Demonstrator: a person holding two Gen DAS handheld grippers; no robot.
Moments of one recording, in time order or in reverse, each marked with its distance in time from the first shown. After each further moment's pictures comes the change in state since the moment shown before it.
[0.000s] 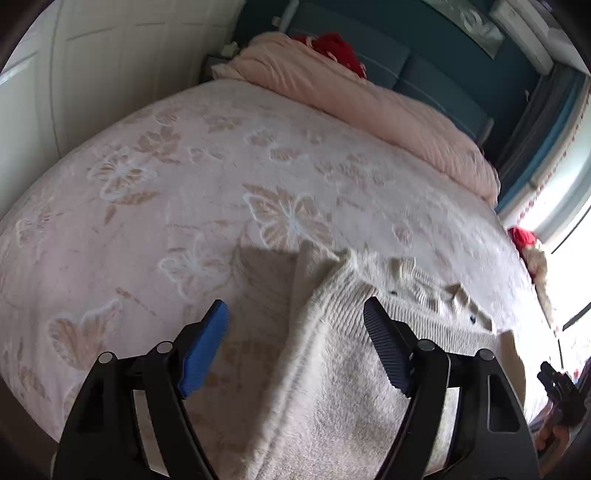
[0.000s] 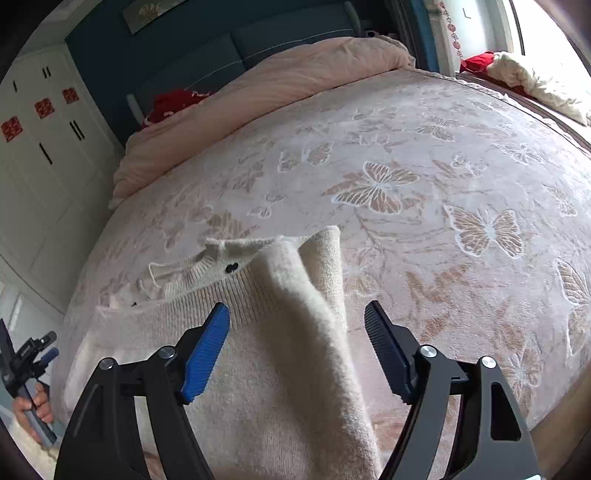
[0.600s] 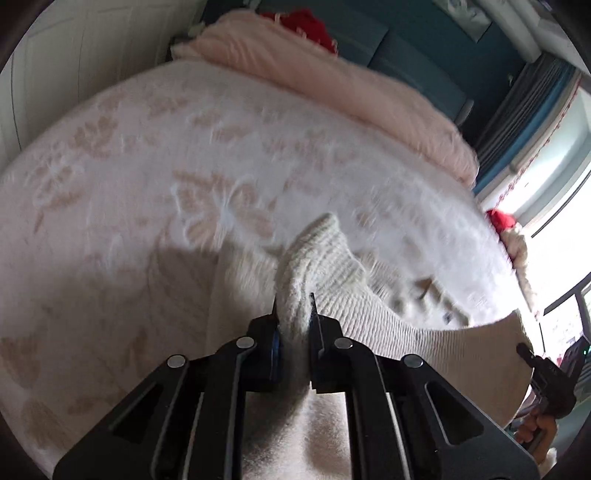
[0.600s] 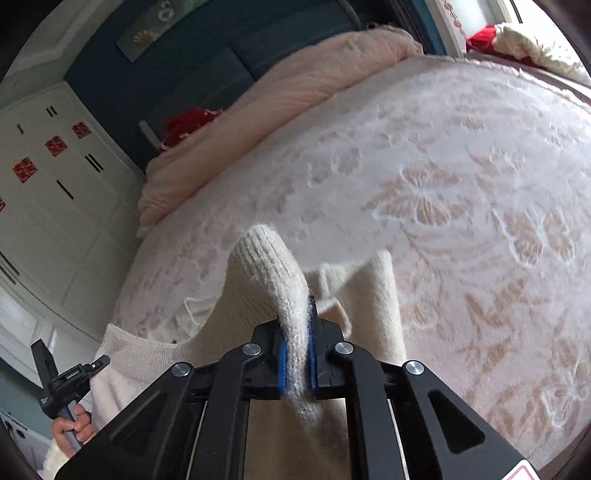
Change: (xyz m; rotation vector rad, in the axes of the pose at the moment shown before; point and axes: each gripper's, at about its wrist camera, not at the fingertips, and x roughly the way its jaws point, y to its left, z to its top) left arm 0.034 -0.052 0.023 0.006 0.042 -0.107; right arm 0.010 0.018 0.039 0.116 -0.072 0.165
